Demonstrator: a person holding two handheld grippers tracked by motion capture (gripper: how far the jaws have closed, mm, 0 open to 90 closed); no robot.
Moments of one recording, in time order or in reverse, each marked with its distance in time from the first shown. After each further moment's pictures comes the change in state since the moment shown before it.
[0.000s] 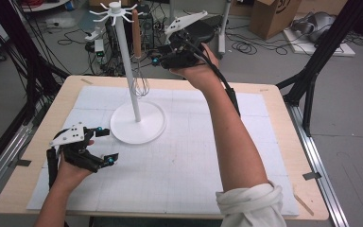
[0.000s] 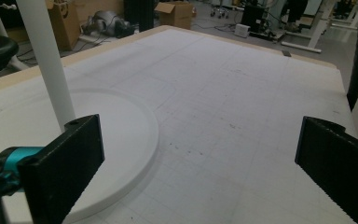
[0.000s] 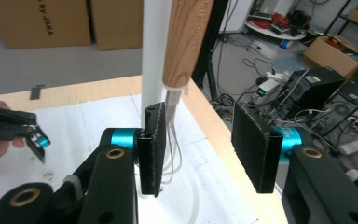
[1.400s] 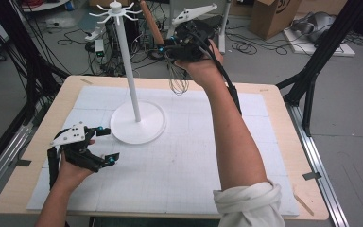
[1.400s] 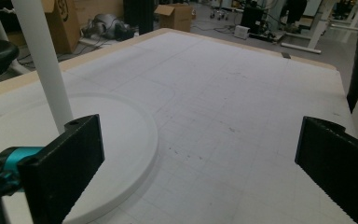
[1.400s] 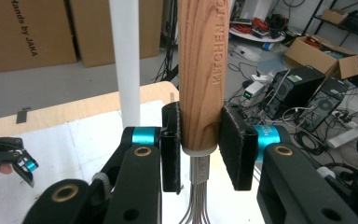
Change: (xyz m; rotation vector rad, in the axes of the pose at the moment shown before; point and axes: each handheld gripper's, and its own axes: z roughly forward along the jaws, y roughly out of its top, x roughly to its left) left arm -0.001 0.002 0.001 -0.008 0.000 0.010; right arm -0.010 0.007 -0.012 -0.041 -0.072 0.073
